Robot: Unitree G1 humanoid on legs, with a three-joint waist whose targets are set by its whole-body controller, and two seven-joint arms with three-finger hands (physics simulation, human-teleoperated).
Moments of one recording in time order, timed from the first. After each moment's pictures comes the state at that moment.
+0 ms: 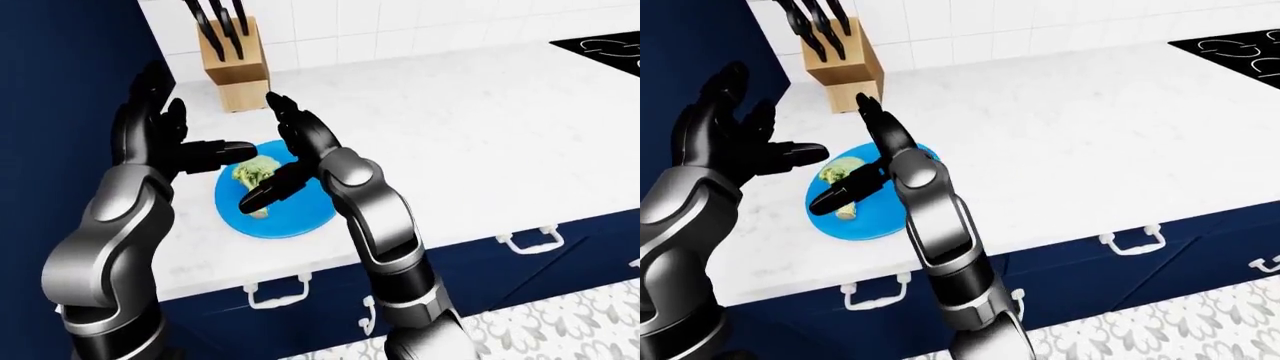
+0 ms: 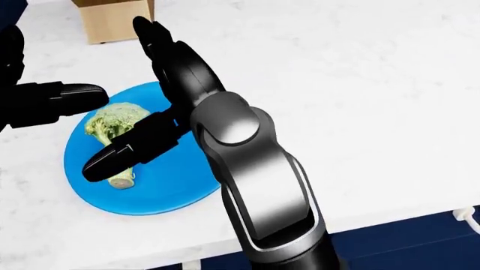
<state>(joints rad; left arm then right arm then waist) -0.60 0.34 0.28 -0.47 -0.39 0.97 0.22 -0.88 0.24 0.15 0.02 -0.19 0.89 0.21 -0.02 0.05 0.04</state>
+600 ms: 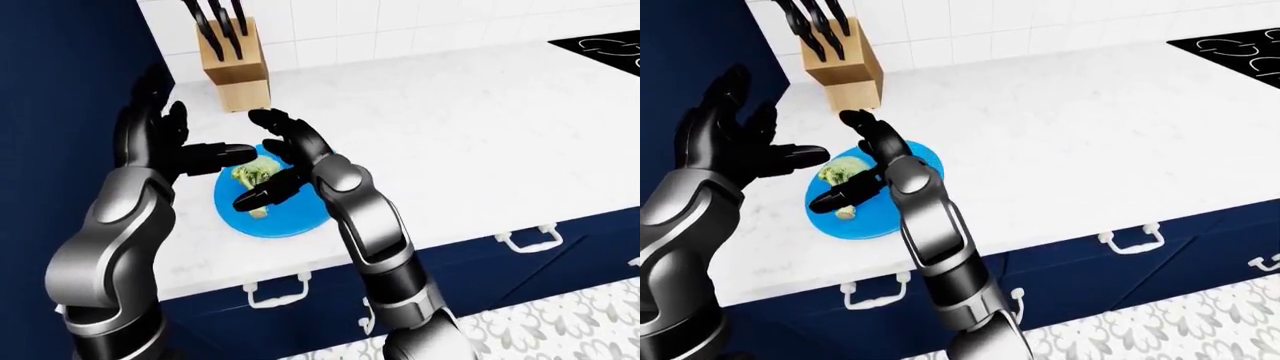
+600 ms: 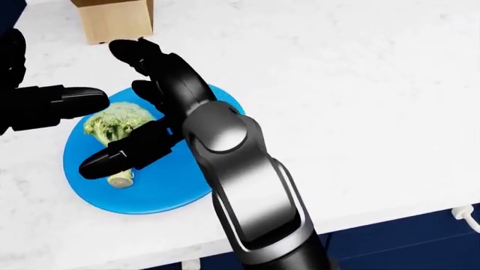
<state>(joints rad) -0.59 0.34 0.27 -0.46 -0.39 0.95 0.22 -0.87 0.25 0.17 0.10 -0.21 0.82 0.21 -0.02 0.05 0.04</state>
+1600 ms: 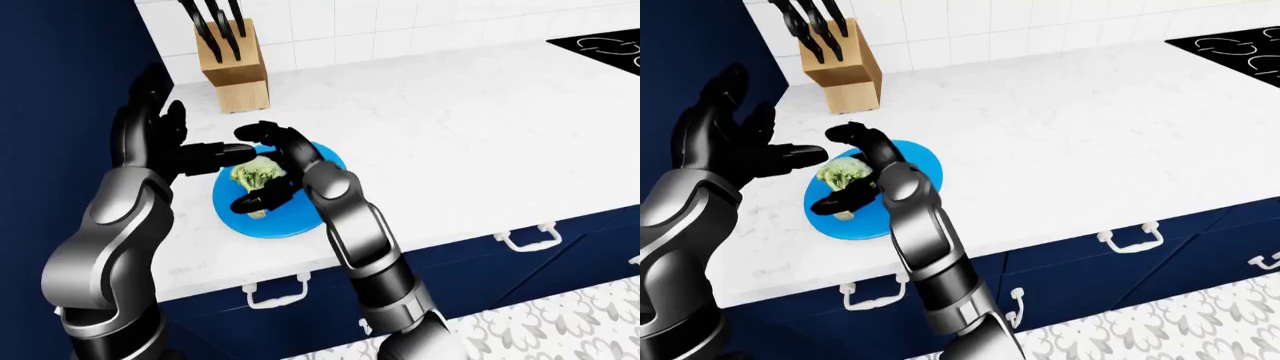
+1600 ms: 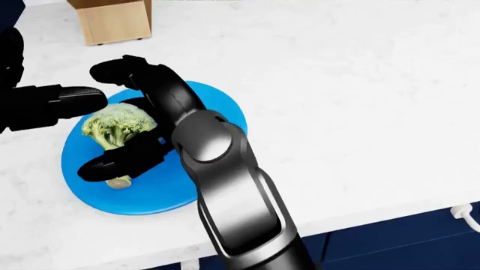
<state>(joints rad) -0.58 0.34 0.28 -0.47 -0.39 0.96 0.22 -0.86 0.29 0.18 0.18 -0.33 0.75 0.25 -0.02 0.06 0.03</state>
